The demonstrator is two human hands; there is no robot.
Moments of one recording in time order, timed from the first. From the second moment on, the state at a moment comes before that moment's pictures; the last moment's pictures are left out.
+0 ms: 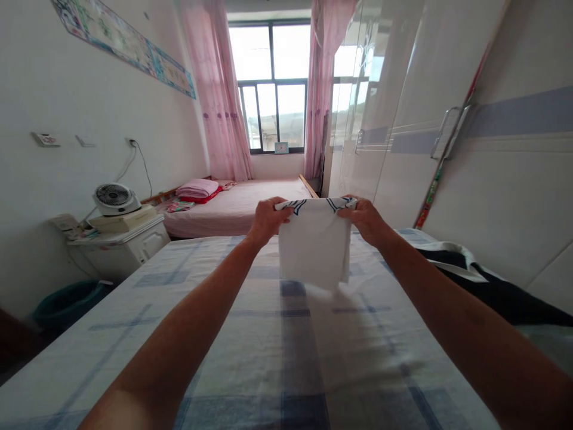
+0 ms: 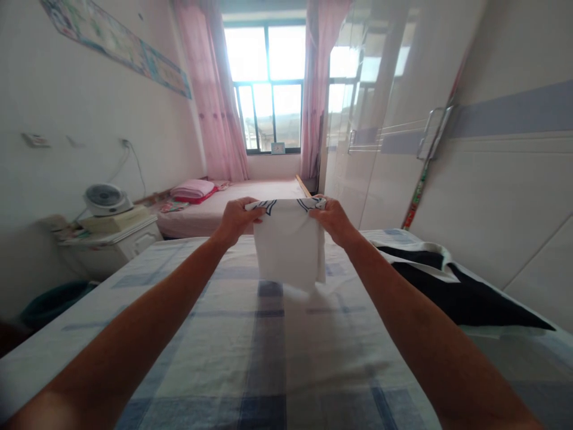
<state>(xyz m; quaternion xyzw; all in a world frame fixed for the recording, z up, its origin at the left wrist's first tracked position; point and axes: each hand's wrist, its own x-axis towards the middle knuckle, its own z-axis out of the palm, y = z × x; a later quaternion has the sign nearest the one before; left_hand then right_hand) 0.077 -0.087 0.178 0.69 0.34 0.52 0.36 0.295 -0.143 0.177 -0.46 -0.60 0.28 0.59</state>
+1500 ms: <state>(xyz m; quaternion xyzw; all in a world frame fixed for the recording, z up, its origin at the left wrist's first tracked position) 0.067 -0.140 -0.017 0.83 0.50 0.19 0.15 0.303 -0.170 0.006 -0.73 -0.64 0.12 0.20</state>
